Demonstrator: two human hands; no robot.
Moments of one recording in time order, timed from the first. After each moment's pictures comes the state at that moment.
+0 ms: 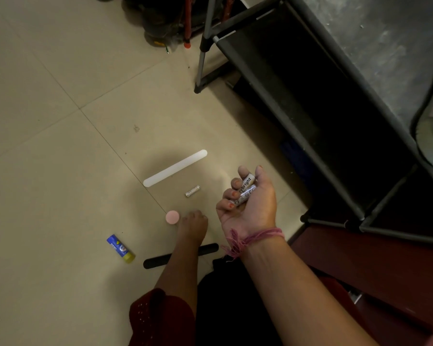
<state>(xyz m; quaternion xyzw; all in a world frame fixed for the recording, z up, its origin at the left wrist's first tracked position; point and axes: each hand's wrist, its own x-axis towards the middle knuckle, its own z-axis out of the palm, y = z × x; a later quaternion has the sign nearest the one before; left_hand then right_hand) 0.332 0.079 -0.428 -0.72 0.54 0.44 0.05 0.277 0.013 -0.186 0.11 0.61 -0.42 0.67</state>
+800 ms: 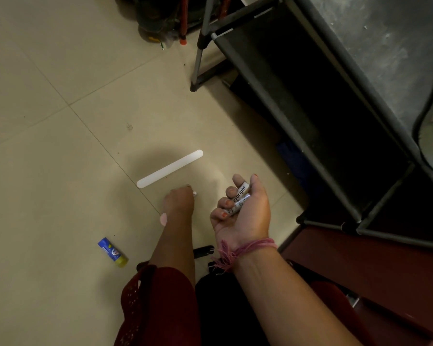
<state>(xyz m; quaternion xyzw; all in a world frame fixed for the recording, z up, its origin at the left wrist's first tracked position) 0.359 0.026 -0.433 -0.77 0.52 0.34 0.09 0.284 0.021 -0.193 0.11 0.64 -0.41 0.64</state>
